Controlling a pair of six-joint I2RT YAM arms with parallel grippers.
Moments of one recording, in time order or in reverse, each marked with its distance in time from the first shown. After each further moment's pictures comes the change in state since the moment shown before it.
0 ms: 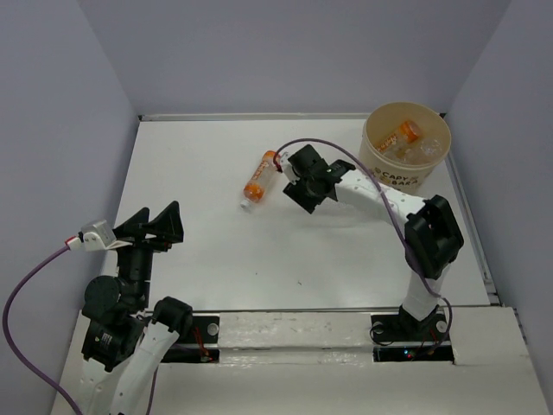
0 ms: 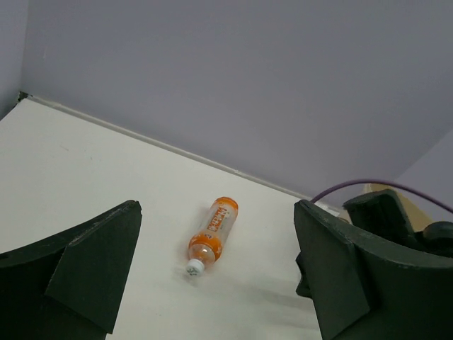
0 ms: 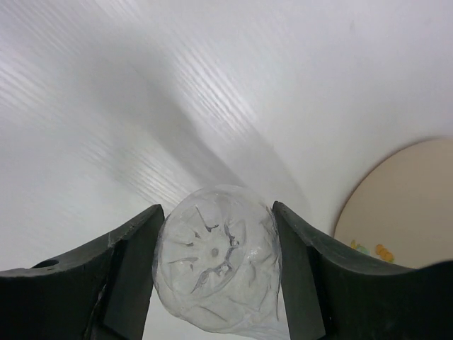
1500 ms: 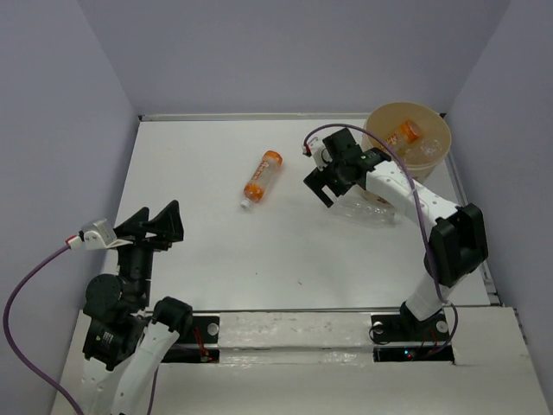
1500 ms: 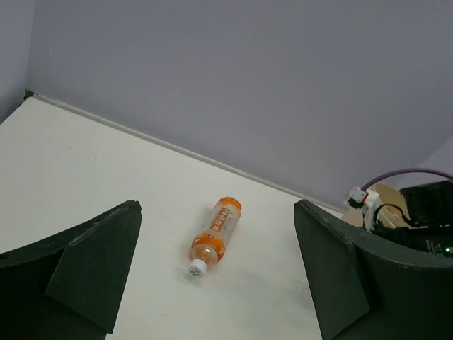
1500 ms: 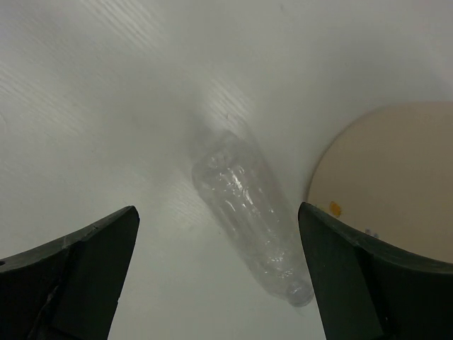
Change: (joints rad) left arm 0.013 0.009 0.000 0.000 0.000 -0.003; right arm -0.144 -0.189 0.035 -0.045 -0.196 0.000
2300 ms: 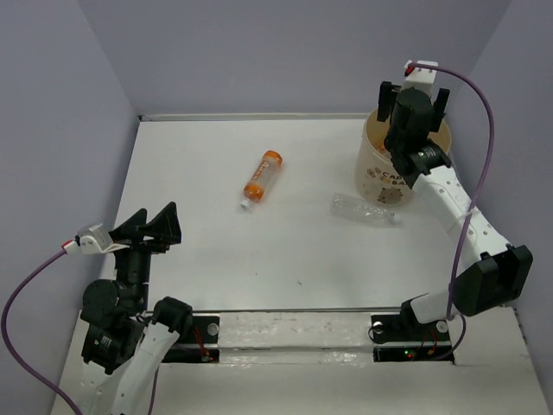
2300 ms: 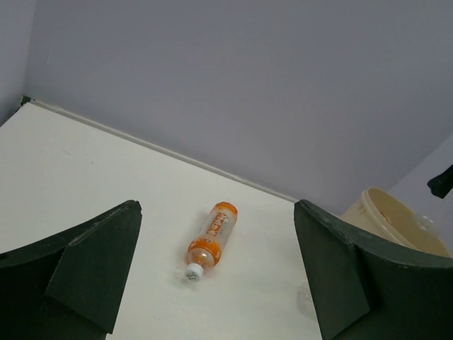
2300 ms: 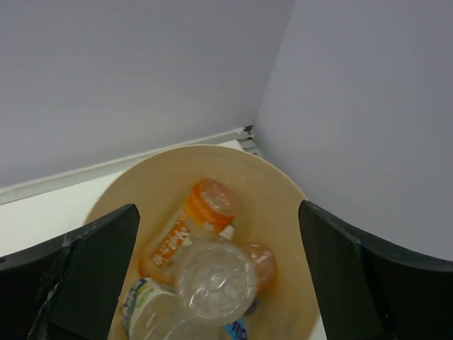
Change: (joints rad) left arm 0.000 -0.028 0.000 -0.001 -0.001 -0.003; right arm -0.212 -0.267 -0.087 0.723 0.766 0.177
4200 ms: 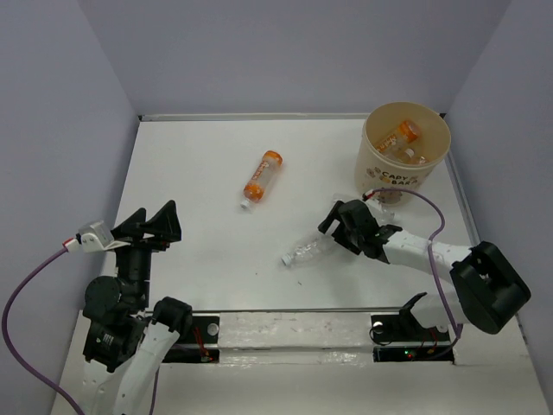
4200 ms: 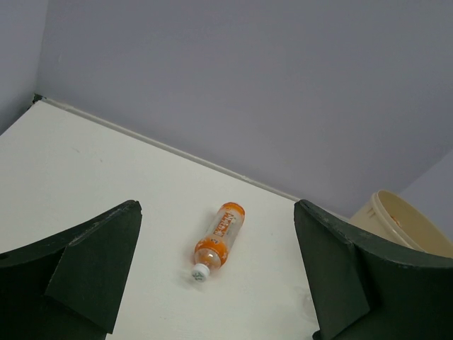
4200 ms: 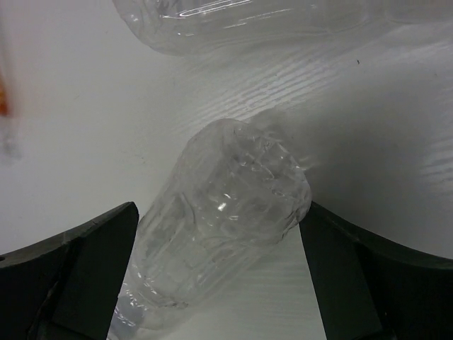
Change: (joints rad) left arm 0.024 0.019 0.000 0.000 -0.006 -0.001; right arm 0.317 -0.092 -0.806 -0.106 -0.545 1.197
